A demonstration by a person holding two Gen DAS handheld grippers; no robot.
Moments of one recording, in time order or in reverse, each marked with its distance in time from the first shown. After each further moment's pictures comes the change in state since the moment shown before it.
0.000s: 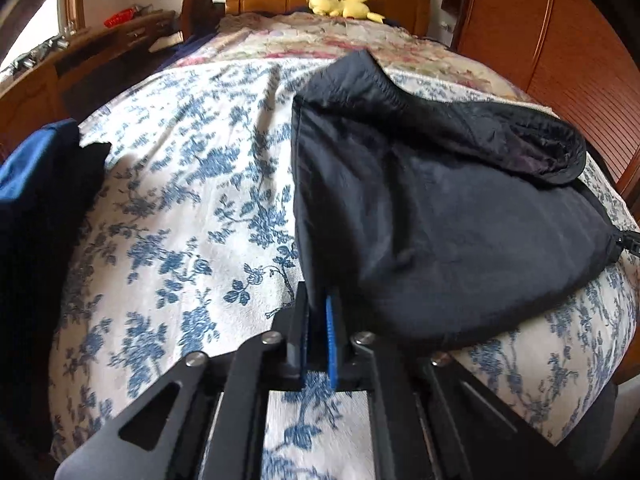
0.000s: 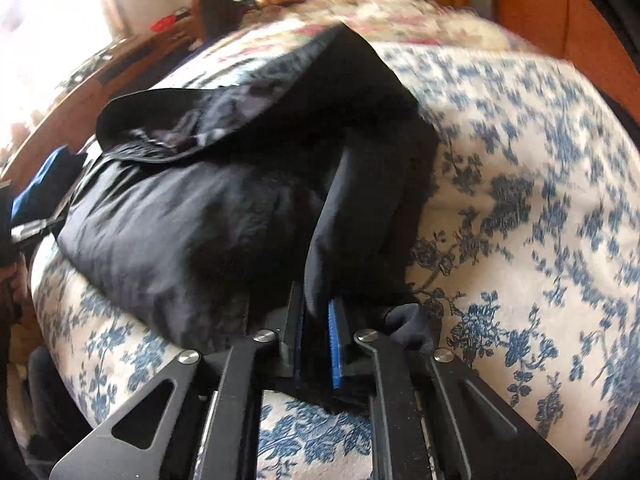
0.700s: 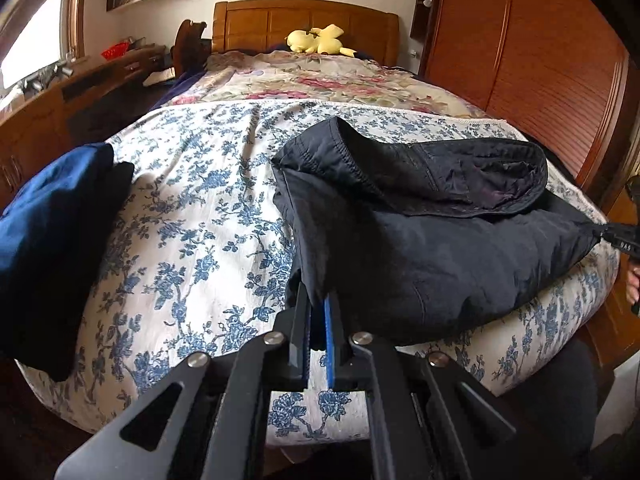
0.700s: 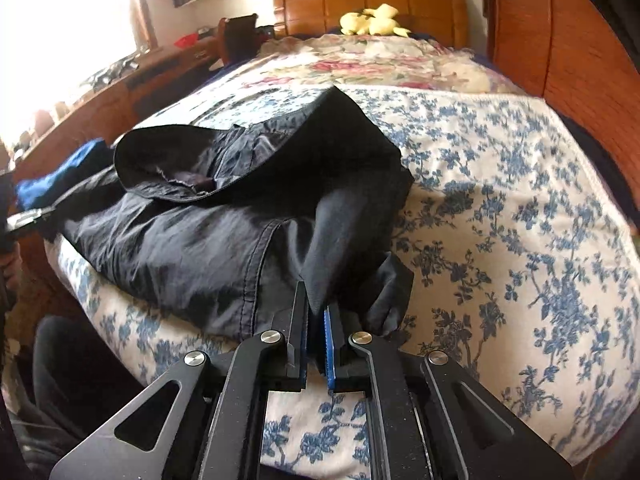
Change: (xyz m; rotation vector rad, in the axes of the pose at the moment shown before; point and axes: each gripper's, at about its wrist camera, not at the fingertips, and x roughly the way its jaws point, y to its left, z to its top) left arm -0.101 -0.022 -0.052 0.047 -0.121 -0.048; right arm -0.101 0.023 -0.056 -0.073 -0.104 -0.028
